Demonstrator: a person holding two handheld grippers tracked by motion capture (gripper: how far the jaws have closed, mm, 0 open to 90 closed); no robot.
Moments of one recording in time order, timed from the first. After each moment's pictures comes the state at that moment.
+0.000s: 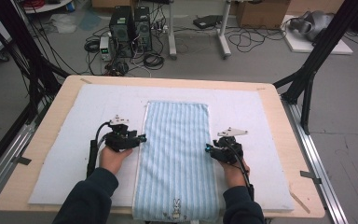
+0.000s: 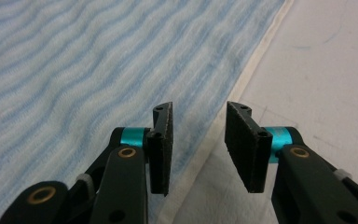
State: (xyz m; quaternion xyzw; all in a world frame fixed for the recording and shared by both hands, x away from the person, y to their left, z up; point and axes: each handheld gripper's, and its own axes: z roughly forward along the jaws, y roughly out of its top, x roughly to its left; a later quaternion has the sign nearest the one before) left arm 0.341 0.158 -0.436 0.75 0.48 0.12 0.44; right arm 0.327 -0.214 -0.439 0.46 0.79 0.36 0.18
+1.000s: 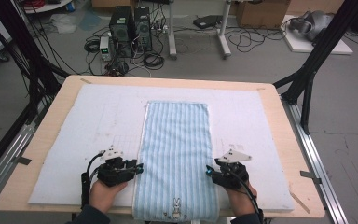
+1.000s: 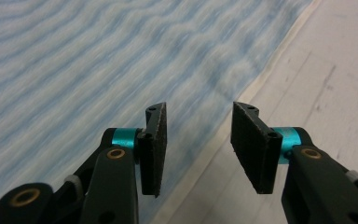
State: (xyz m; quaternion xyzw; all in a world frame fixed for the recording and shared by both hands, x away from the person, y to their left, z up) left arm 0.253 0.162 -0.454 0.77 0.45 0.11 0.45; right arm 0.248 -0.215 -0.437 0.41 0.82 0.36 0.19
